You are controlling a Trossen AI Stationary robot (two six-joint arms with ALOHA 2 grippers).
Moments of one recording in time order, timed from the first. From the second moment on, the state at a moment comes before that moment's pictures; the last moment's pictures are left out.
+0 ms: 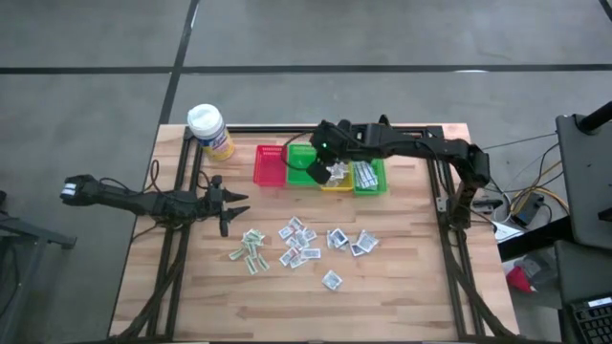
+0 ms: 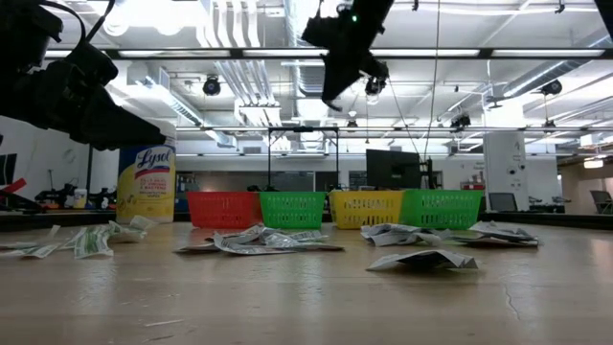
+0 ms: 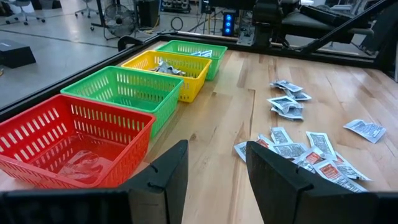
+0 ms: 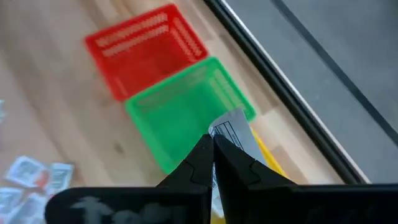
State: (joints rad) left arm -0.15 0.37 0.01 0.07 -0.39 -0.17; right arm -0.21 1.81 1.75 -0.90 0.32 0.28
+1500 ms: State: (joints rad) left arm -0.15 0.37 0.01 0.07 -0.39 -0.16; right arm -0.35 2.11 1.75 -1.09 0.20 0.20
